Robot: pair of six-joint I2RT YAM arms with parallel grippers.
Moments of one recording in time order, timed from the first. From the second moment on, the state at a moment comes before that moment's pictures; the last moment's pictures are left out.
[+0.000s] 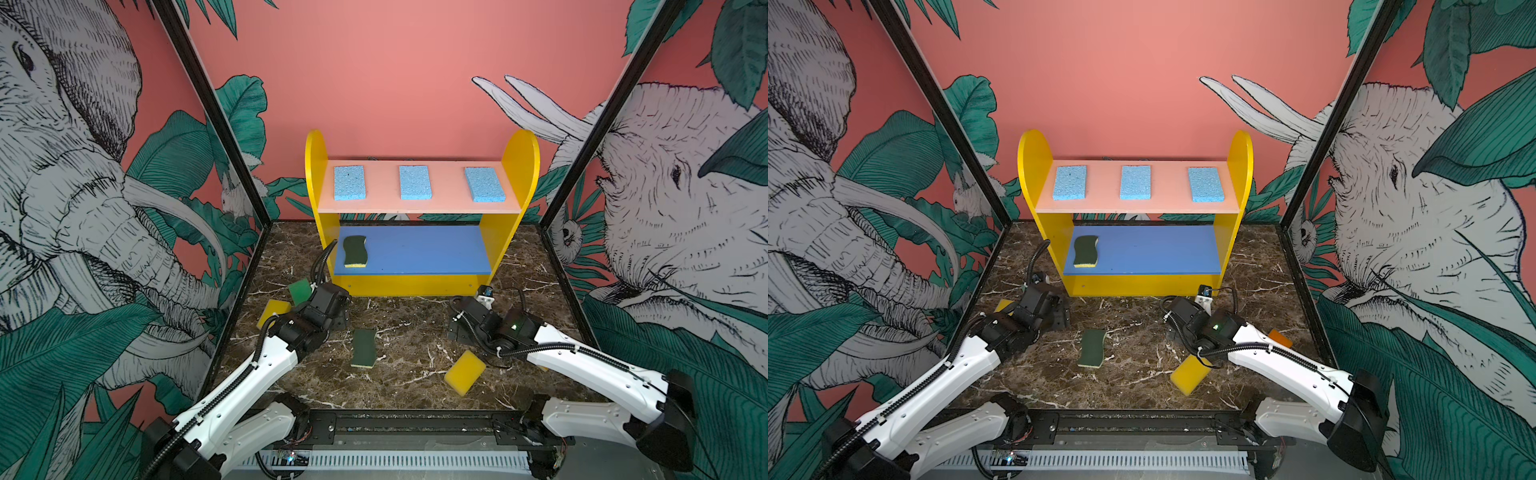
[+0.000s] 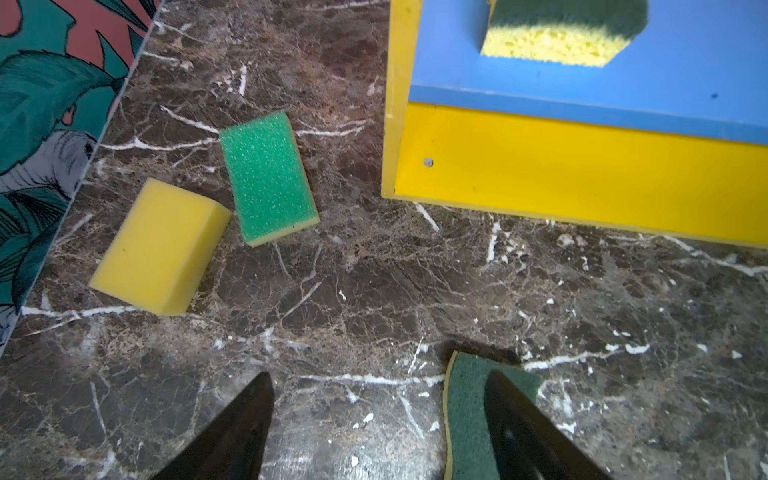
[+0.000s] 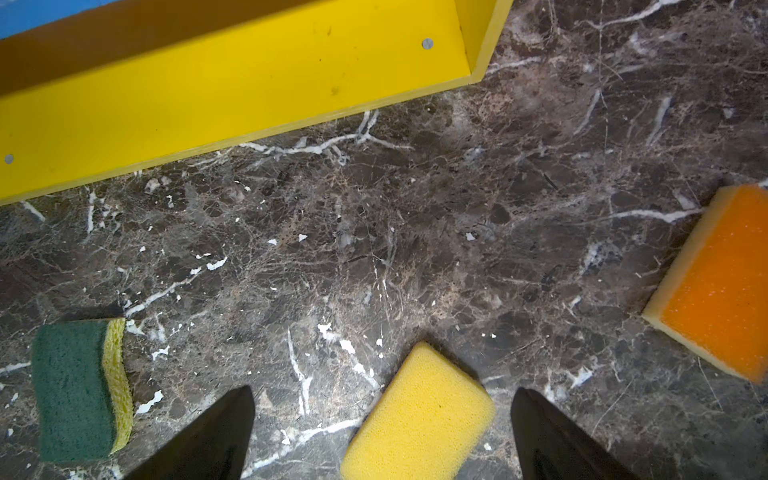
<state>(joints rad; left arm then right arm) -0.59 0.97 0.79 -0.77 -0.40 -0.57 0.92 1.16 0.97 -0.99 0.41 1.05</state>
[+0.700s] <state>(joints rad) -0.59 0.99 0.74 -0.74 -0.24 -0.56 0.98 1.18 0.82 -1.00 0.20 1.26</state>
